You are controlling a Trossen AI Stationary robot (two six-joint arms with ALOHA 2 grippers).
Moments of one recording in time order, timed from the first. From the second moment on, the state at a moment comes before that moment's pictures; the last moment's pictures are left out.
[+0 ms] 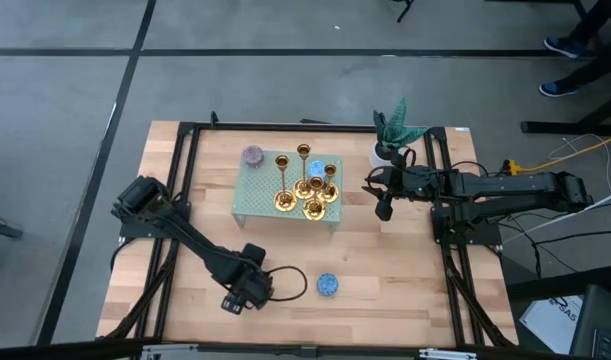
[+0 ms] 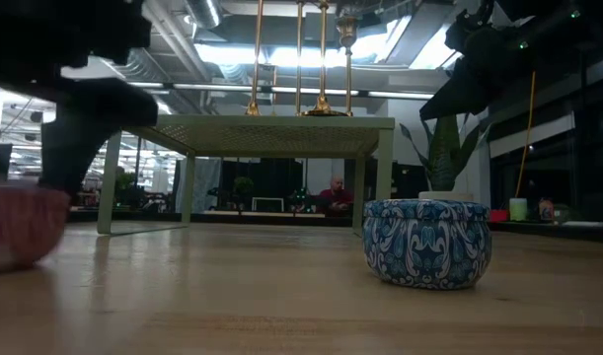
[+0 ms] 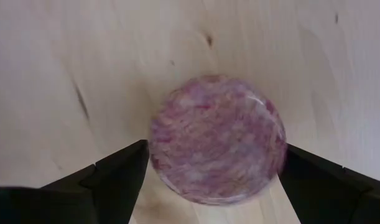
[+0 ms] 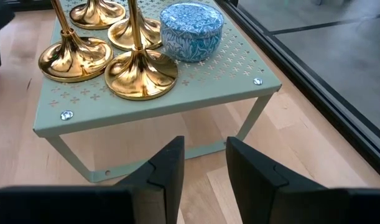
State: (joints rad) left arm -0.60 1.82 1.18 -0.83 -0.06 -0.30; right arm -0.06 0.89 0.54 -0.19 0.26 0.10
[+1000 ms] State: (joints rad) left arm -0.60 1.82 1.19 -0.80 -0.09 -0.32; right arm -0.06 0.89 0.54 -0.19 0.26 0.10
